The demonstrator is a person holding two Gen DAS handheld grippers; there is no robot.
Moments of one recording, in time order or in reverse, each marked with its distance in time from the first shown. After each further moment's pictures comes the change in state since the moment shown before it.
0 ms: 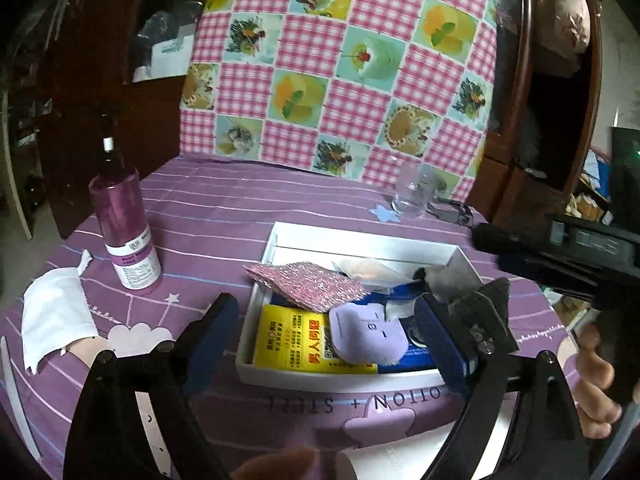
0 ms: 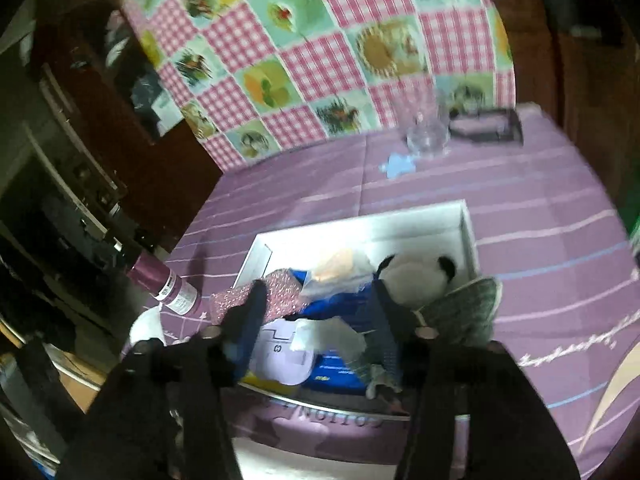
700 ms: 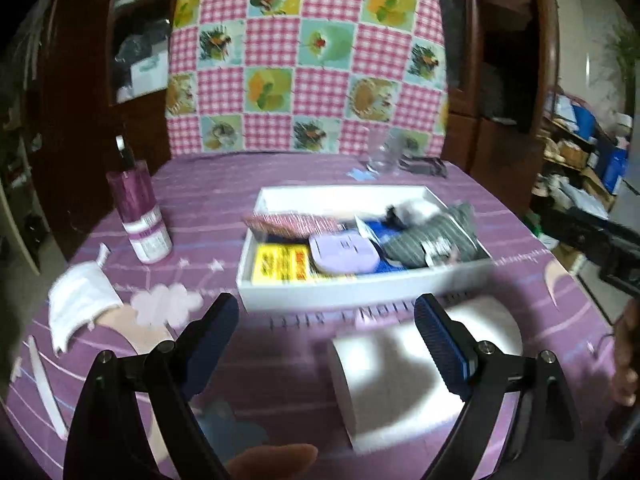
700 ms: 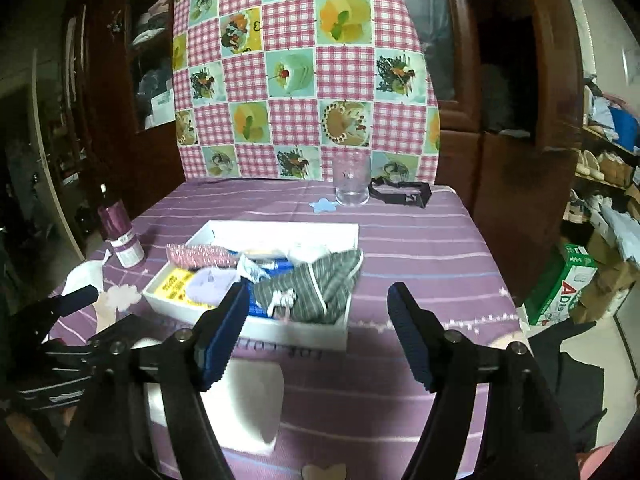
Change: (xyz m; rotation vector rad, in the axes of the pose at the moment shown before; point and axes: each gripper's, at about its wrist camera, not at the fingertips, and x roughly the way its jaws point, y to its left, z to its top) left arm -0.056 -0.018 -0.057 0.161 0.063 -0.047; right arm -0.100 -0.008 -0.093 -0.223 -0.203 -0.258
